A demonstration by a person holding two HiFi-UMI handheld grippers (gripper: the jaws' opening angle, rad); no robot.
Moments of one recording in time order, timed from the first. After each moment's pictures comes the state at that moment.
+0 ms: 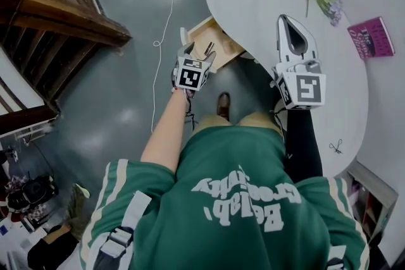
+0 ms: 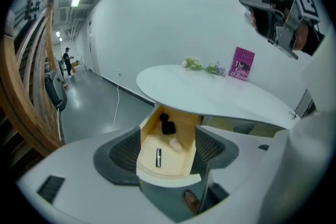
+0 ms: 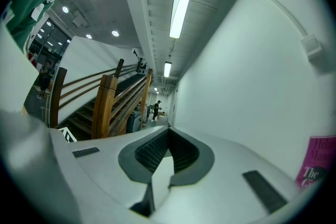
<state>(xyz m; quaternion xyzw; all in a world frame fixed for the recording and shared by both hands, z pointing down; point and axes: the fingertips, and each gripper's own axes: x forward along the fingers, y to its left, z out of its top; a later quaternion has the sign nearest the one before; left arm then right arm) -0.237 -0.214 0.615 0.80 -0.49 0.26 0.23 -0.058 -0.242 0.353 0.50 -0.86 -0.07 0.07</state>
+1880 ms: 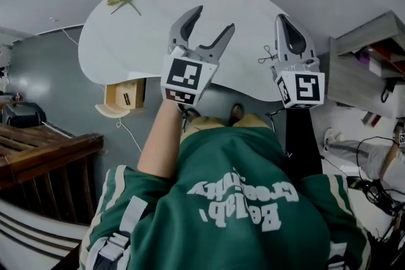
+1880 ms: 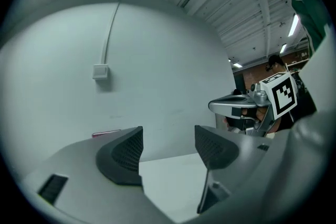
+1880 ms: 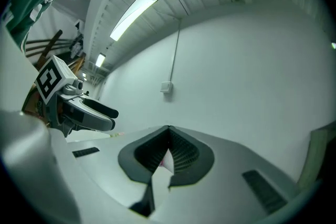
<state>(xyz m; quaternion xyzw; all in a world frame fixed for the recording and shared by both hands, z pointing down) 0.271 0.006 0.294 0.99 -0.09 0.03 -0.07 0.364 0.102 0.303 0.82 -0.57 -0.08 0.06</state>
